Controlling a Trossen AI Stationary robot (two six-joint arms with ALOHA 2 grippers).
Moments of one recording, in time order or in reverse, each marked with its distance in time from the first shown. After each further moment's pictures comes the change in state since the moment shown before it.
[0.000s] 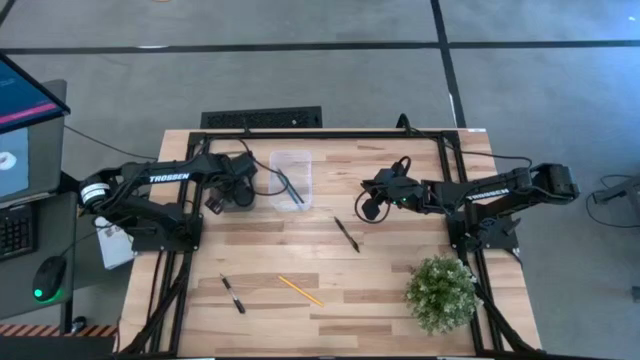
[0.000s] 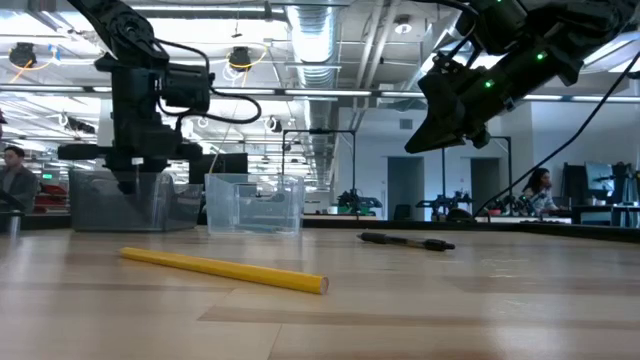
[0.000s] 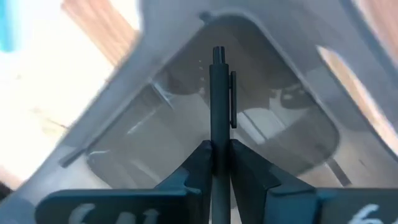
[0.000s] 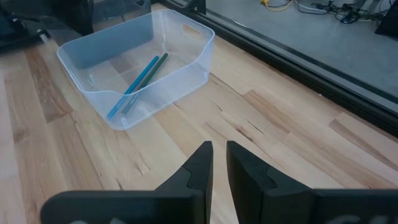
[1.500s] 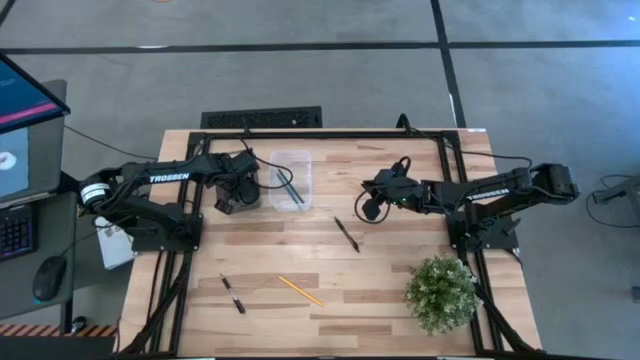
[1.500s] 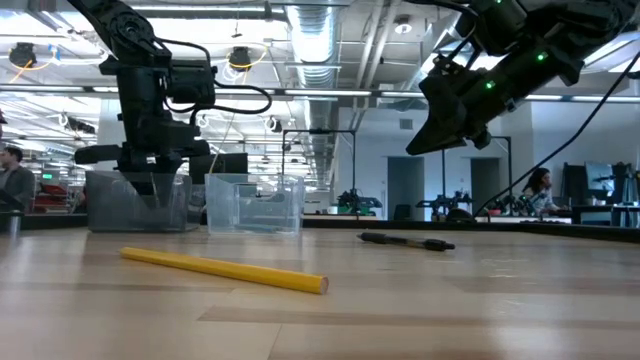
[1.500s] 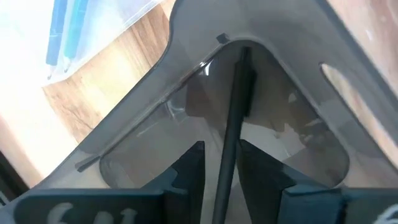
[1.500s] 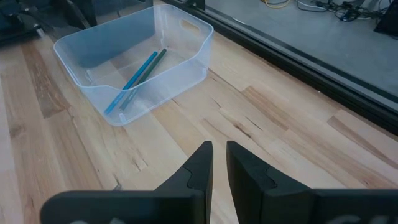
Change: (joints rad) left arm 0.000 0.000 0.000 0.104 0.055 -0.166; right arm 0.000 0.000 0.000 -0.016 0.000 0.000
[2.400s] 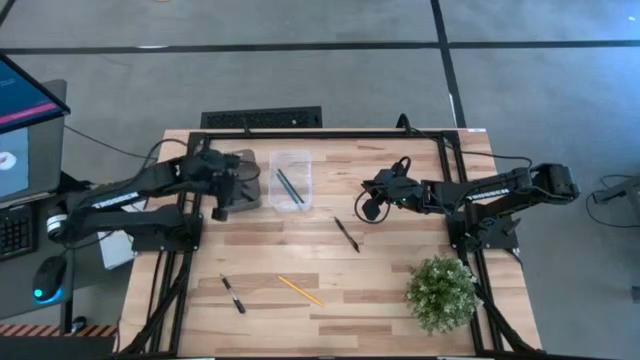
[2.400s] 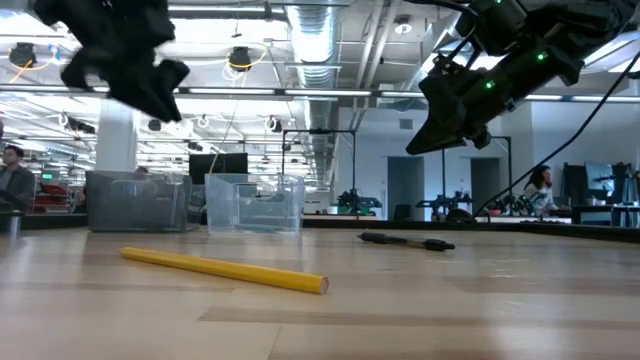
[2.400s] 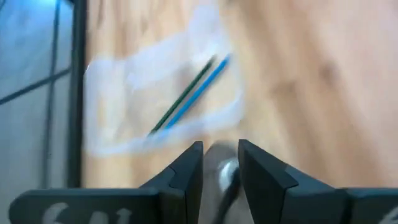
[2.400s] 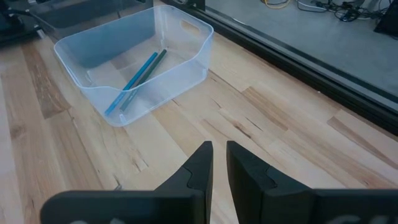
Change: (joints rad) left arm -0.110 -0.519 0.001 -0.011 0.227 -0.363; right arm 0.000 0.000 0.000 0.002 0.000 0.001
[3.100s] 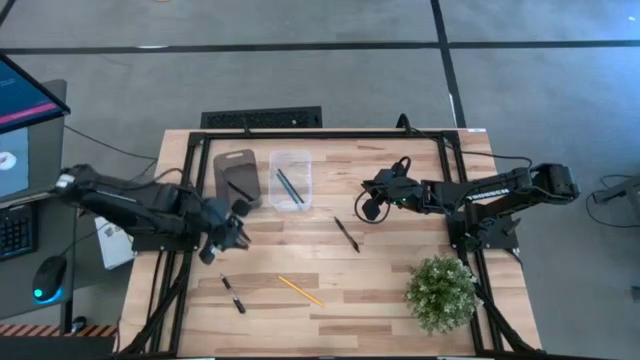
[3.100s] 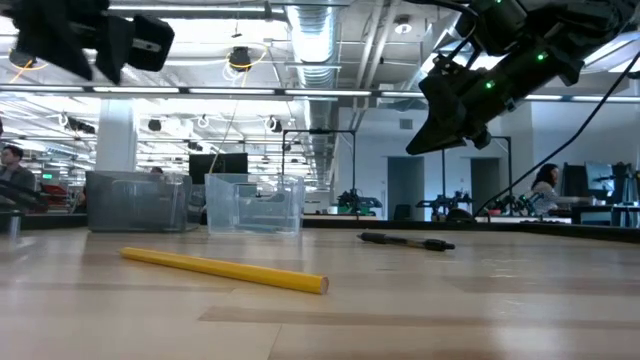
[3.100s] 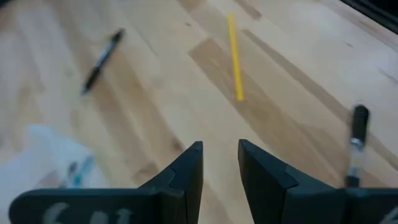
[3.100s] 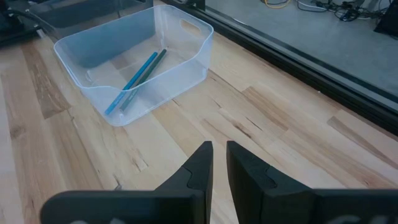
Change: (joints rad) left arm -0.632 0.040 0.000 0.037 -0.009 -0.256; right arm 0.000 0.000 0.000 -0.001 0.000 0.000
